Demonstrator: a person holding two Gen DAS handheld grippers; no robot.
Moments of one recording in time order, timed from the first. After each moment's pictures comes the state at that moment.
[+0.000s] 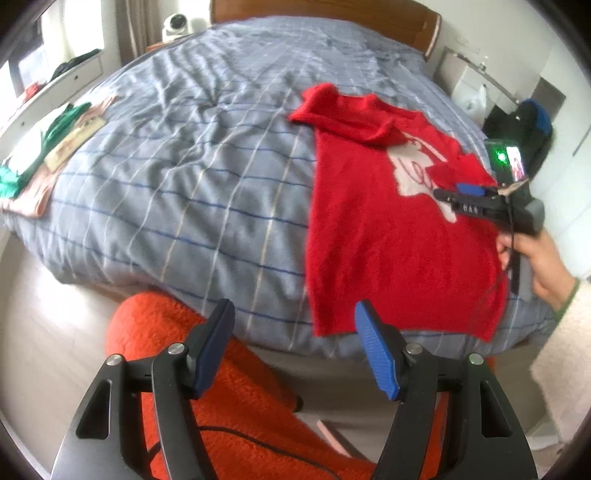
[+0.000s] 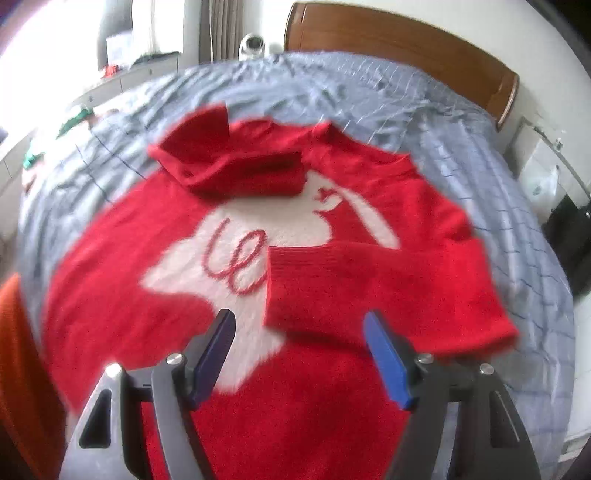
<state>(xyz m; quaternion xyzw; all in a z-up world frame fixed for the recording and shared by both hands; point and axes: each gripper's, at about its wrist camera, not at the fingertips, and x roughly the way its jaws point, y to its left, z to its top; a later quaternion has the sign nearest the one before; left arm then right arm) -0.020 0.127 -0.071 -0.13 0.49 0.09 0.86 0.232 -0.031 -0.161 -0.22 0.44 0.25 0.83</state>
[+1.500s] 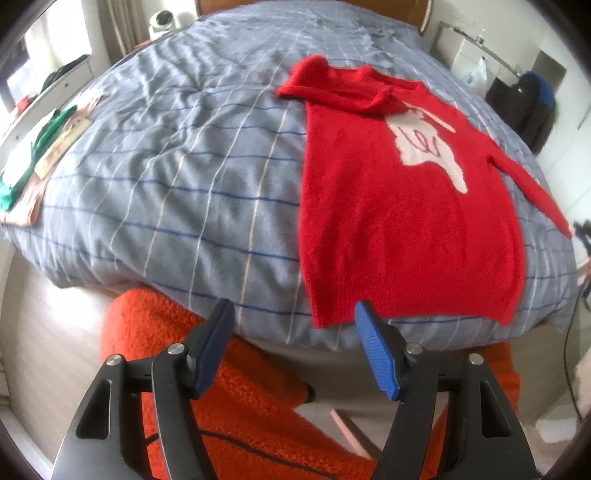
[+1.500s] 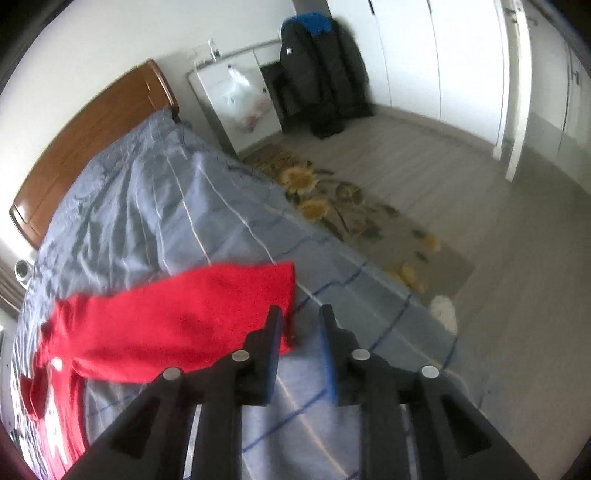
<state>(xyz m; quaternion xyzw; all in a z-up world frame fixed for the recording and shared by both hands) 0.002 0.104 -0.092 -0.09 0.52 0.08 0.85 0.194 -0.474 -0.105 0.20 0.38 -0.15 0.89</state>
